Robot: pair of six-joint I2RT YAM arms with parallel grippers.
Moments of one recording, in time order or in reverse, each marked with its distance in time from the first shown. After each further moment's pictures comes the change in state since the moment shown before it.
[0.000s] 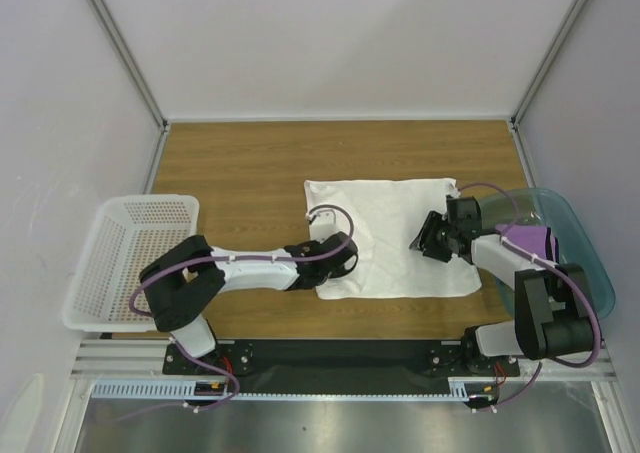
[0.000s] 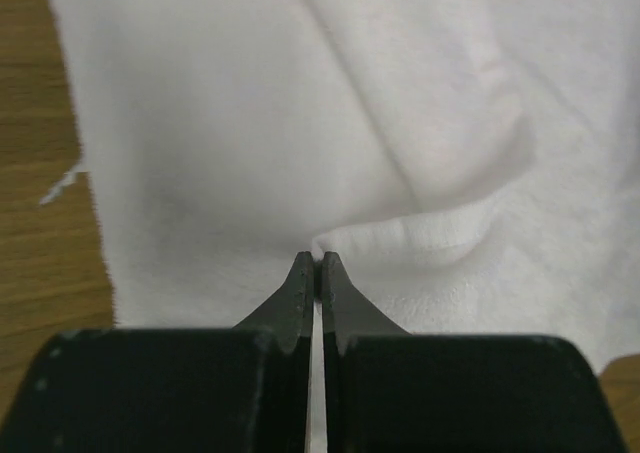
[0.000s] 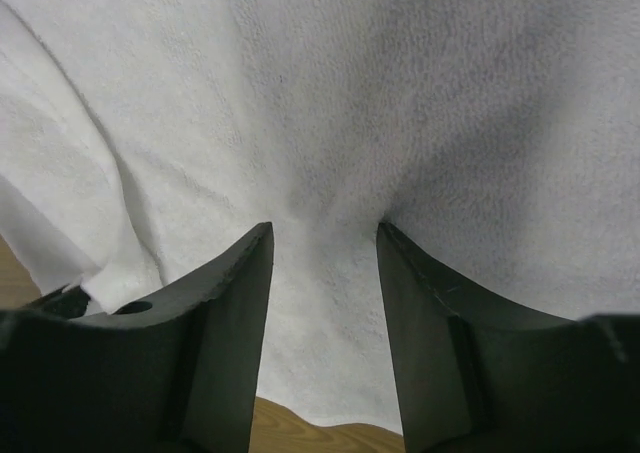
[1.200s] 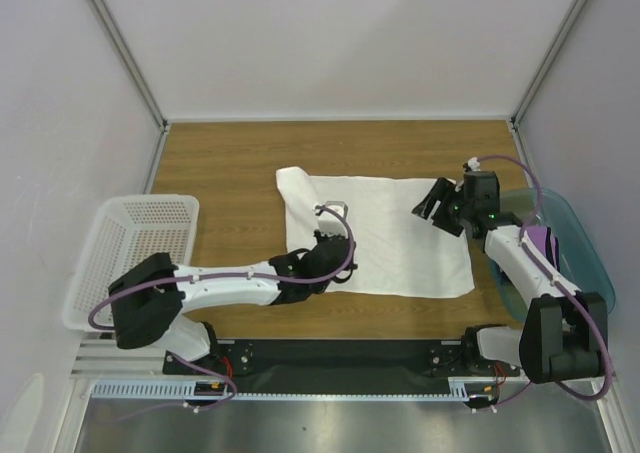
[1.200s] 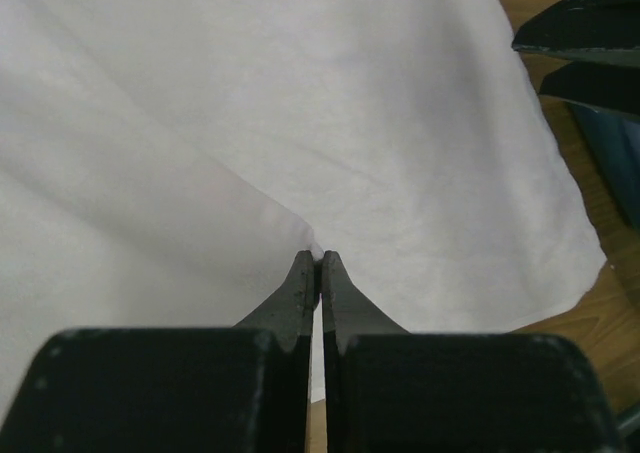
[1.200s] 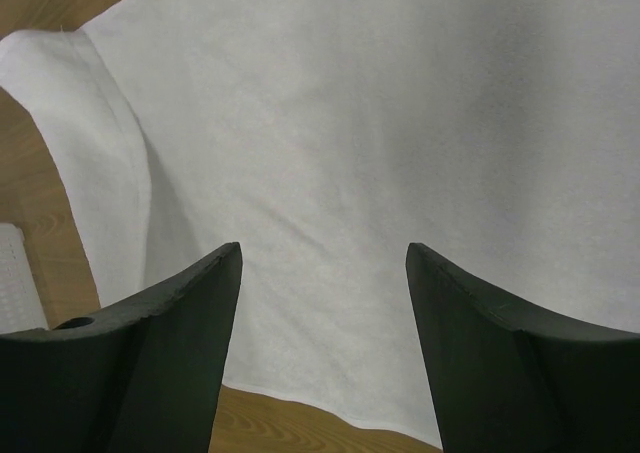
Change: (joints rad) left arm -0.084 -0.208 -0.067 0.233 -0.168 0.266; right arm -0.029 -0.109 0.201 -0.095 -0.020 0.017
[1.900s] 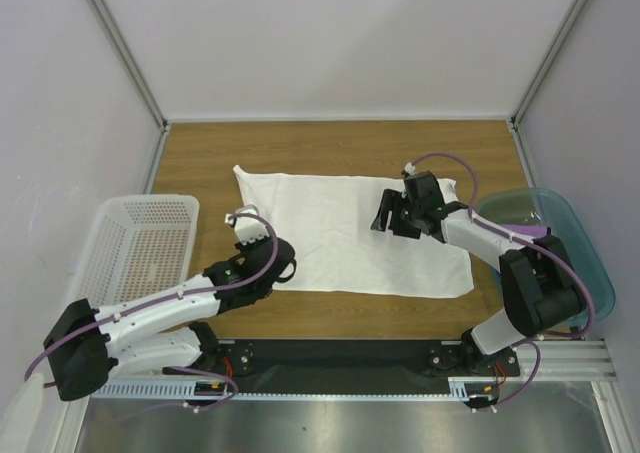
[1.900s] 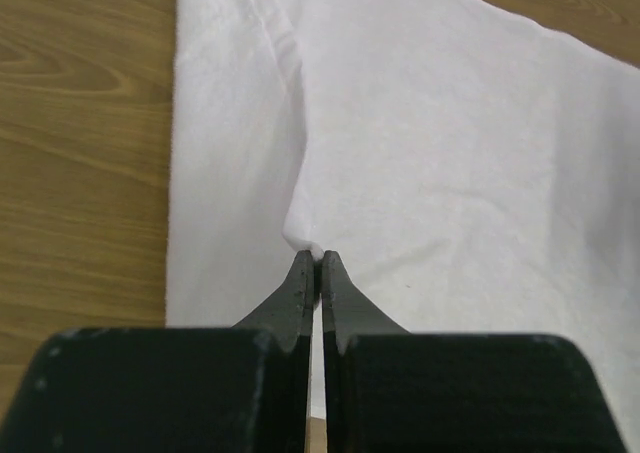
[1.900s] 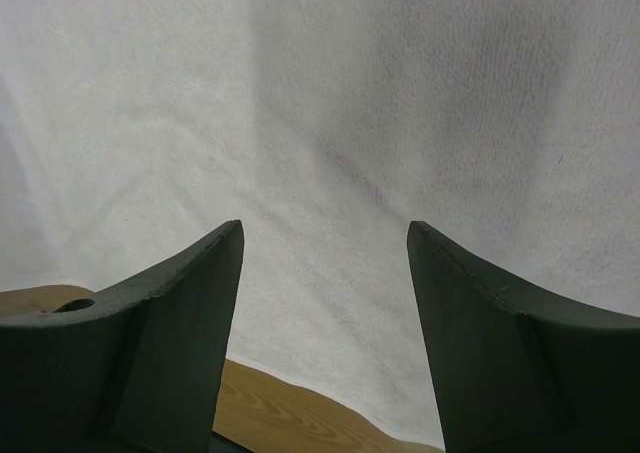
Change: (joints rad) left arm 0.214 -0.446 -0.232 -0.459 -0.245 -0.261; right arm 0.298 0.274 0.091 0.071 0.074 -0.018
